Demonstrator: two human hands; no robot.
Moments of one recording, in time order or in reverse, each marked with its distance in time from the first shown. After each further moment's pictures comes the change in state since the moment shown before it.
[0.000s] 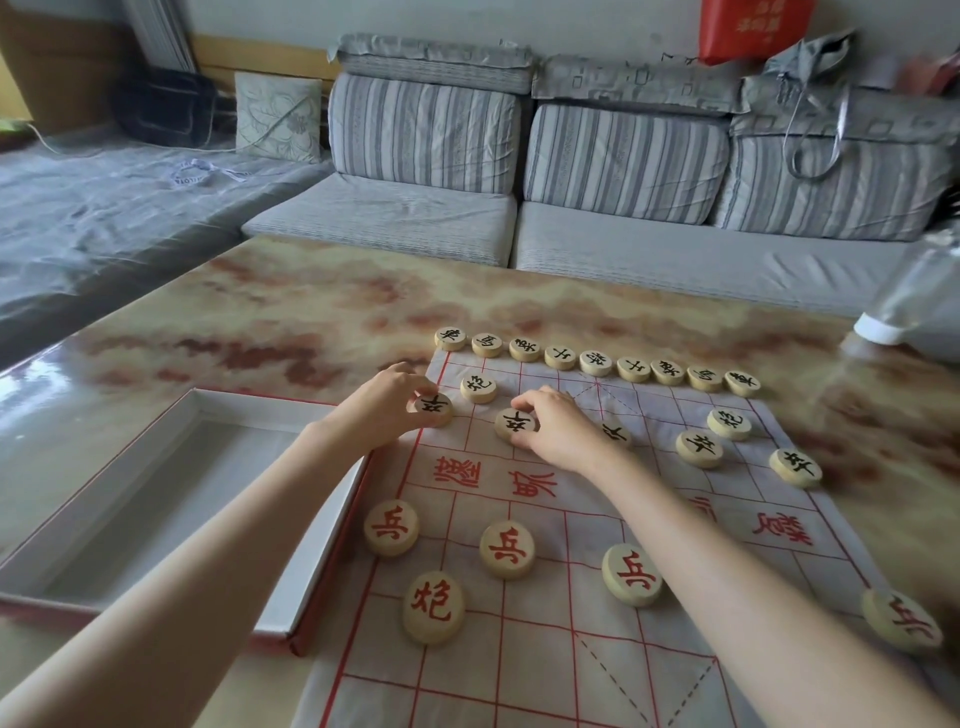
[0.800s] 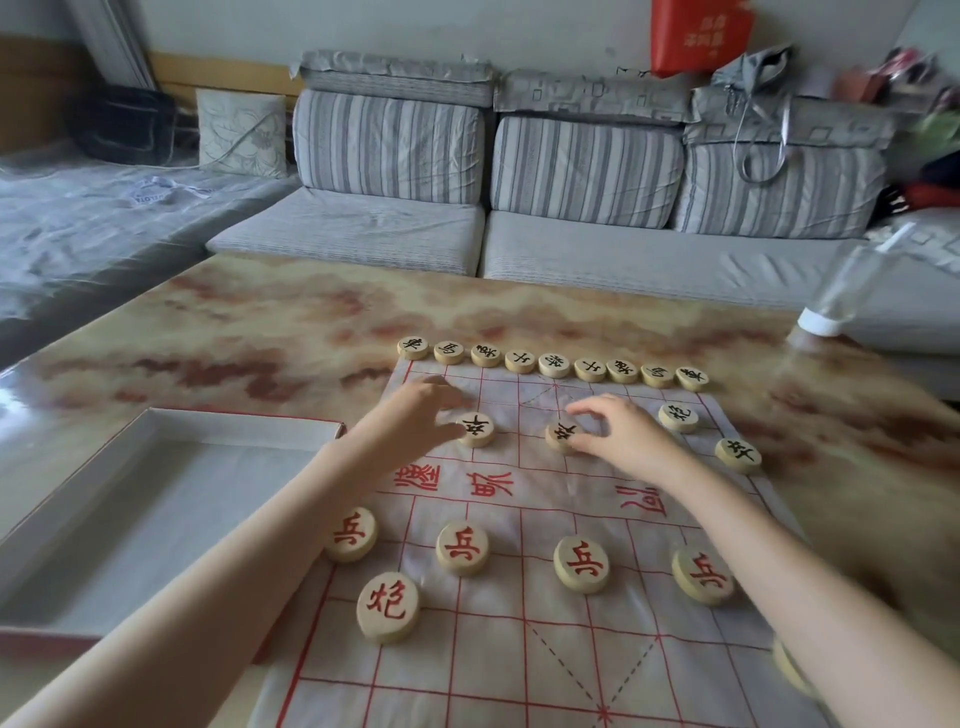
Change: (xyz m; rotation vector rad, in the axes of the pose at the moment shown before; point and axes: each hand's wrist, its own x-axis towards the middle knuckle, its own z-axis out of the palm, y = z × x) left_hand -0.002 0.071 0.014 0.006 0.006 0.181; right_hand -0.058 0.070 -0.059 0.036 0.114 0.027
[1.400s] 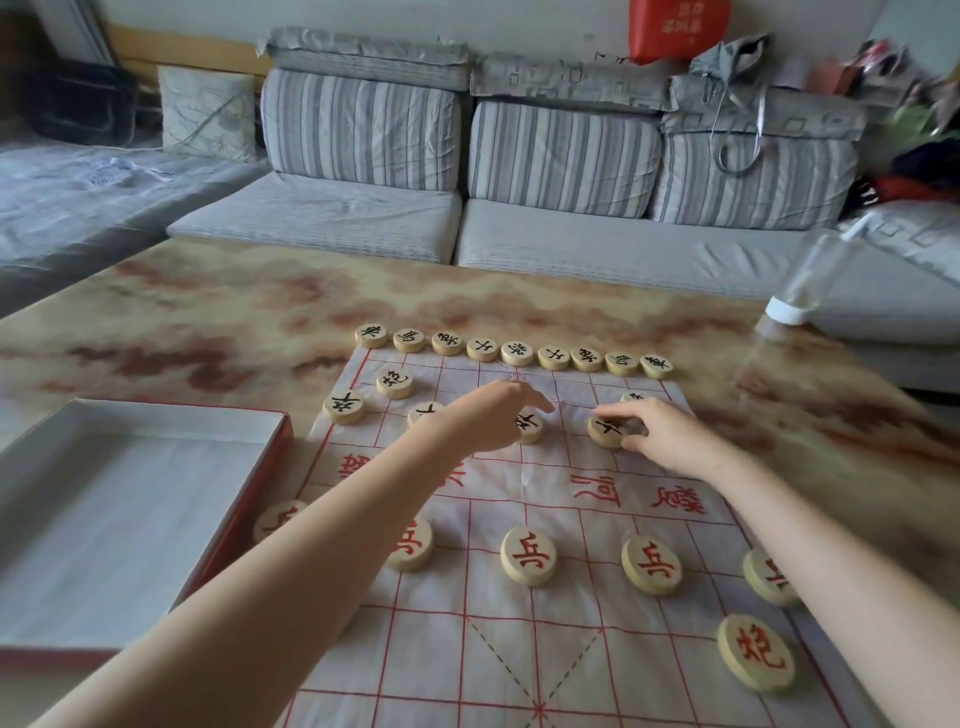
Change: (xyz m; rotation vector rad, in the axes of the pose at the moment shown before) left_hand 0.063 0.084 0.063 0.002 -0.256 0.117; right_hand 0.001 0.096 -0.028 -0.119 -0.094 0.054
